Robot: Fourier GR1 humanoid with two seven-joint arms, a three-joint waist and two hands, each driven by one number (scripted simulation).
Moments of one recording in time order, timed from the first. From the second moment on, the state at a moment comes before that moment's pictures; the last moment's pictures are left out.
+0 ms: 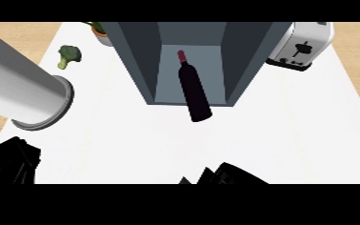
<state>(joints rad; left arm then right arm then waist) 0.31 0.56 -0.04 -1.90 0.60 -0.16 -0.33 -0.26 -0.03 0.55 -2.25 -0.26 0.14 0.59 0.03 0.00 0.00</state>
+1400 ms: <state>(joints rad) 0.30 0.48 0.08 -1.89 0.56 -0.27 -0.25 -0.87 0.00 0.38 -1.41 -0.56 -0.13 0.26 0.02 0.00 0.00</state>
